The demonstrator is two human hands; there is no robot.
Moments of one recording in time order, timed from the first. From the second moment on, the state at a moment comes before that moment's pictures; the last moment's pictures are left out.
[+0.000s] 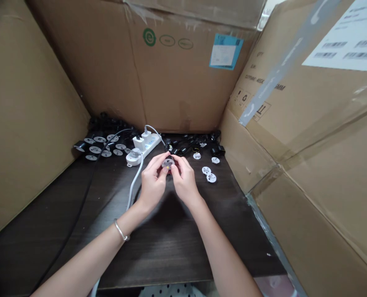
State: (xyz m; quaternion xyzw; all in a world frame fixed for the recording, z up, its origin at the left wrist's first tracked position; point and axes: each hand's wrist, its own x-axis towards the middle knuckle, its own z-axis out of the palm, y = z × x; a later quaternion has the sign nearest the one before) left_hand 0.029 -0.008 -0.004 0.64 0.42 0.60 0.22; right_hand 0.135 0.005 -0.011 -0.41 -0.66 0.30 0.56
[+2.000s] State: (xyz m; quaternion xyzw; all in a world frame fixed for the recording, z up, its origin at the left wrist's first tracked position) left_hand 0.019 0.000 -0.003 0.68 0.38 0.57 0.25; right_hand 0.134 -0.002 -0.006 -0.47 -0.66 0.27 0.52
